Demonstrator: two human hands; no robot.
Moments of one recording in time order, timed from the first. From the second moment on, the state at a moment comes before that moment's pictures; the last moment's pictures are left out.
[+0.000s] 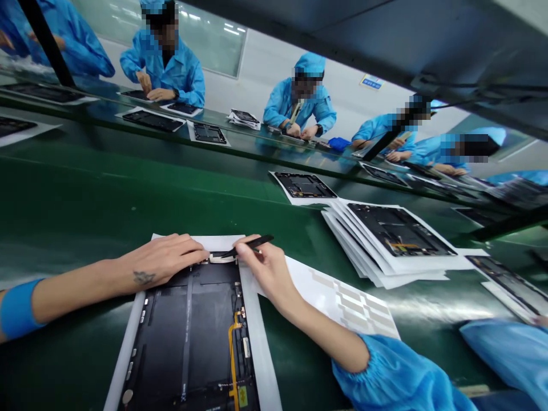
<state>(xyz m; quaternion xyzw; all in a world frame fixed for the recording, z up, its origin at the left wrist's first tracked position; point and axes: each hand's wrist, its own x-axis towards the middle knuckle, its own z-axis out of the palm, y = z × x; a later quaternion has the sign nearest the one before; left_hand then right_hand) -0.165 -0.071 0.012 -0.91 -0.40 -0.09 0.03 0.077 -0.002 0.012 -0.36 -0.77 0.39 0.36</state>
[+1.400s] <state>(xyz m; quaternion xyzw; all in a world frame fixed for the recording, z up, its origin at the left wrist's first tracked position) -0.170 -0.070 0.004 -0.92 -0.38 -0.10 0.07 0.090 0.006 0.004 -0.43 -0.71 0.43 0.37</state>
